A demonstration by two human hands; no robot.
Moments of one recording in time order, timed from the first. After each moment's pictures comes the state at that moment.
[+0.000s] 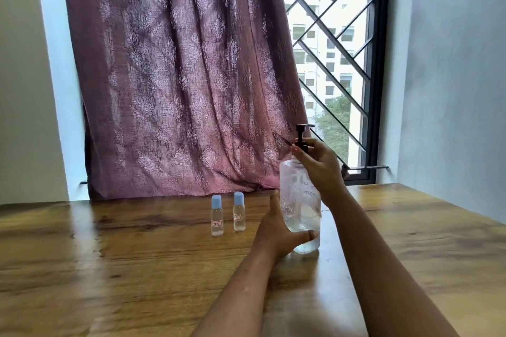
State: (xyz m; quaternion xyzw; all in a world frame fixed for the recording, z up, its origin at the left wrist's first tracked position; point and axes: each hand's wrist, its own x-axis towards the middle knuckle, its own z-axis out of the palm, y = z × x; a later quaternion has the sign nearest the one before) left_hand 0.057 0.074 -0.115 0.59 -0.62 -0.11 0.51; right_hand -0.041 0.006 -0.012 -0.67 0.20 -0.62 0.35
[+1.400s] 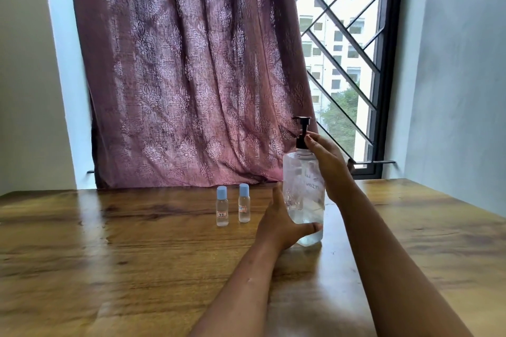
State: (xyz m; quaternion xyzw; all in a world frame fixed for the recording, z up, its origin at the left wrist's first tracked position) left_hand 0.059 0.076 -0.112 0.63 -0.61 -0.11 0.47; right_hand -0.039 0.010 -0.014 -0.65 0.16 -0.58 0.47
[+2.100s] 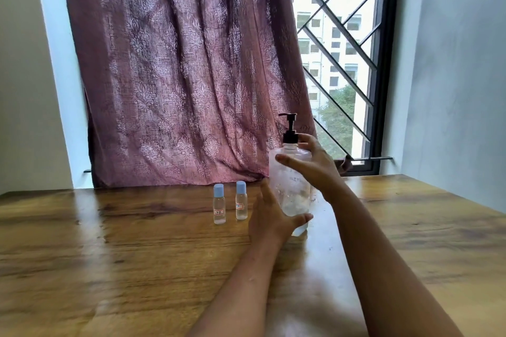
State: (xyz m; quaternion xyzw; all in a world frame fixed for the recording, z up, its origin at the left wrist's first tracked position) left_hand 0.060 0.070 -0.115 0.69 -0.56 -0.02 0.46; right_hand -0.039 0.014 -0.025 -0.75 0.30 -0.51 0.28
